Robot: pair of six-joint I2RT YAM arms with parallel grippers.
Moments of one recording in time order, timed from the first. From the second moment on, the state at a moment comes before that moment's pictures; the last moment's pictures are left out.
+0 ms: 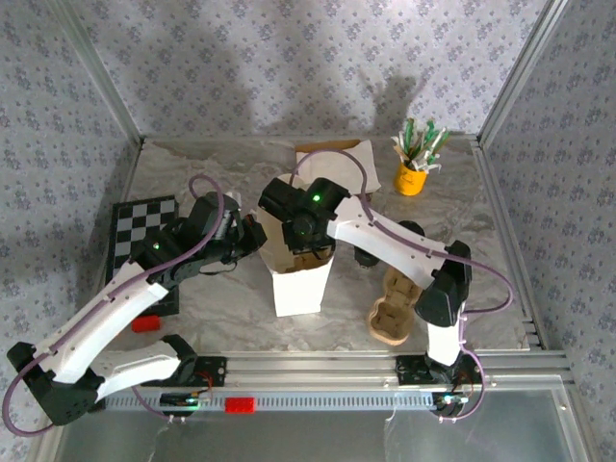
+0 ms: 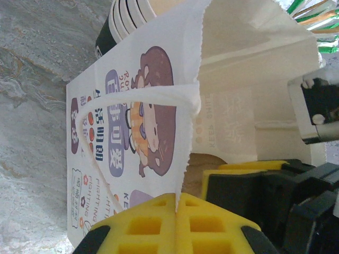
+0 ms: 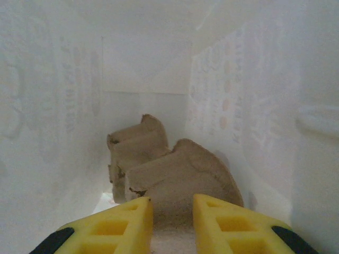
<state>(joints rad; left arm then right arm) -0.77 1.03 1.16 -0.84 -0.04 -1.03 1.01 1.87 1.95 -1.40 0.20 0.77</state>
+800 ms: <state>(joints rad) -0.77 1.03 1.15 -0.82 -0.04 -1.03 1.00 1.80 1.93 -1.28 0.27 0.80</state>
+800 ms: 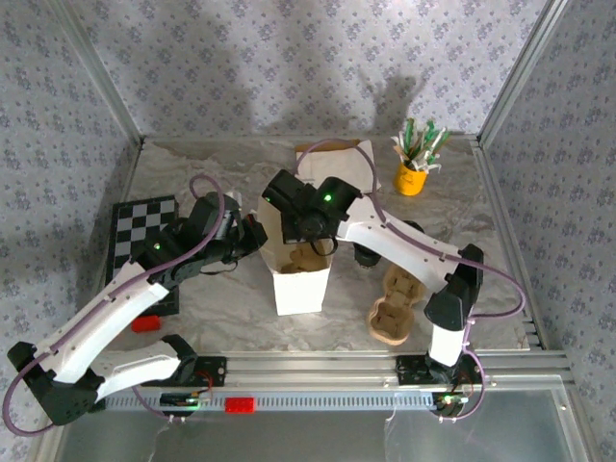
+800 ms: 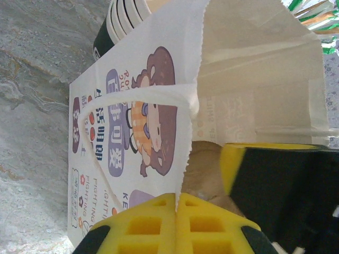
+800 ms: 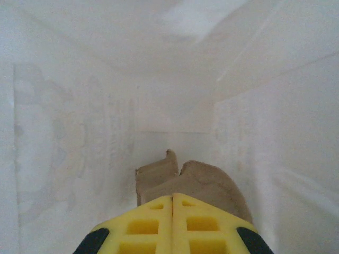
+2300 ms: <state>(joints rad) -0.75 1.05 1.15 -0.81 -0.02 -1.01 0.97 1.98 1.94 -1.26 0.06 0.75</state>
